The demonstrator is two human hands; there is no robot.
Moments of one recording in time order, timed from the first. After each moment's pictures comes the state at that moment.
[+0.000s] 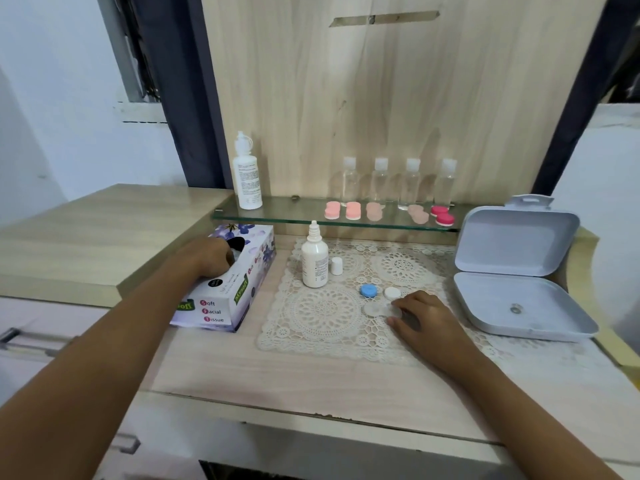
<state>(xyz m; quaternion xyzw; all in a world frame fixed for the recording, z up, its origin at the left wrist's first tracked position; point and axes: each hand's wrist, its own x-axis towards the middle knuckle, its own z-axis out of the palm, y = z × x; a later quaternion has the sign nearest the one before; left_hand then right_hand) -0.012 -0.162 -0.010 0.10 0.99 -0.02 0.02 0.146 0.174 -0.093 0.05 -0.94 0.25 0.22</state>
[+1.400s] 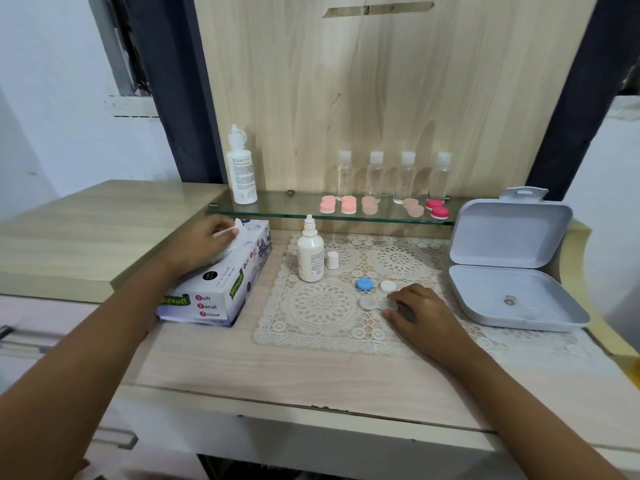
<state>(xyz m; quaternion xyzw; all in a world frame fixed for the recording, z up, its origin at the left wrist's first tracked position) 0.011 -0.168 -0.006 0.14 0.92 0.34 -0.10 0.145 0.175 -0.093 0.05 -0.94 0.24 0.21</state>
